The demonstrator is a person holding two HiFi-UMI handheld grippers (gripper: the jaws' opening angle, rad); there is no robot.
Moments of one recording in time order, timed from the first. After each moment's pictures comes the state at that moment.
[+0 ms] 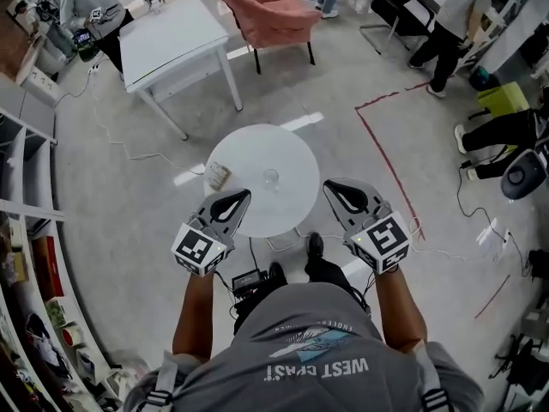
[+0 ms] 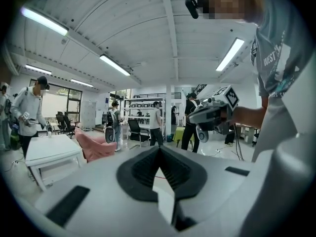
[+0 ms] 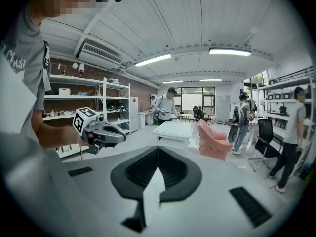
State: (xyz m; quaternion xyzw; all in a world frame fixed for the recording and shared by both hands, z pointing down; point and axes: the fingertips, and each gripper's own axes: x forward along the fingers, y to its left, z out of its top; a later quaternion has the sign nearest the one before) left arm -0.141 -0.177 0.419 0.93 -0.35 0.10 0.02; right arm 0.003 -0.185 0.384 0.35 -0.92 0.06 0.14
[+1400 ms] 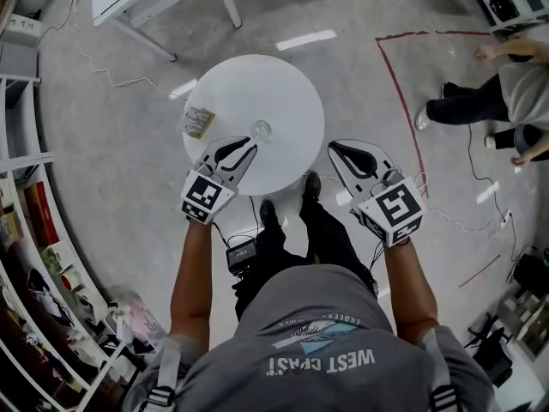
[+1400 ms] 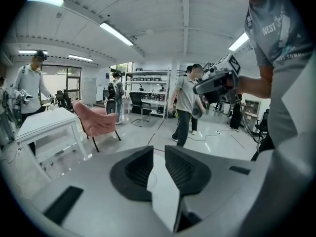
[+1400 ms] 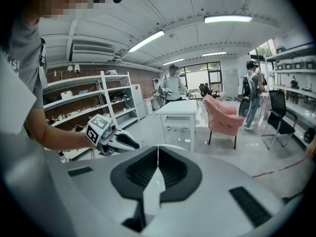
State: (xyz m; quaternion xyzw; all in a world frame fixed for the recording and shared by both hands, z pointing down) left arm -0.116 -0.206 0.560 0.91 -0.34 0.23 0.10; right arm 0.020 -0.213 0.465 0.28 -0.92 0.16 0.21
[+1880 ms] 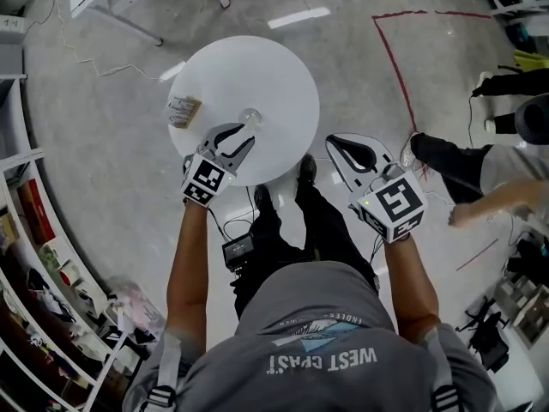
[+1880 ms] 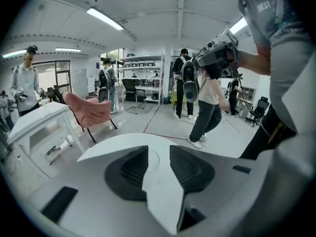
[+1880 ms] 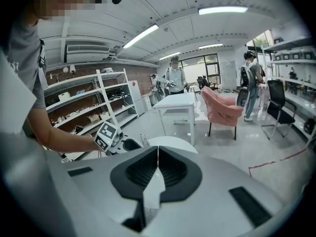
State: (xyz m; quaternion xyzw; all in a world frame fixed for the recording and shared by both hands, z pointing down) left arm -0.111 -0.200 0.636 0.90 -0.30 0.31 0.10; right arm 0.030 -0.205 0.489 0.28 -0.91 0.20 0.22
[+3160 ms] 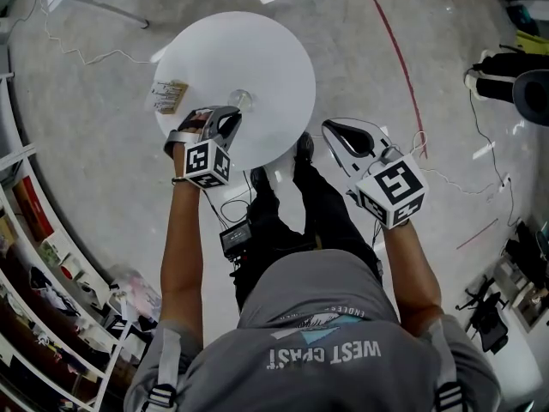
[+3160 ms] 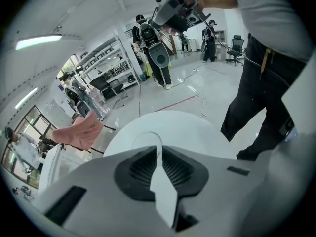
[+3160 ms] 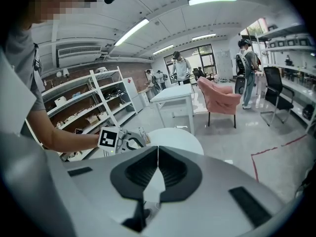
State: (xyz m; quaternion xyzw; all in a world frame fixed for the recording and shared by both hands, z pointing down) left arm -0.113 -0.192 0.675 0.84 -0.18 0.51 -0.10; right arm 0.037 -0.193 0.516 0.28 -0.90 0.25 0.24
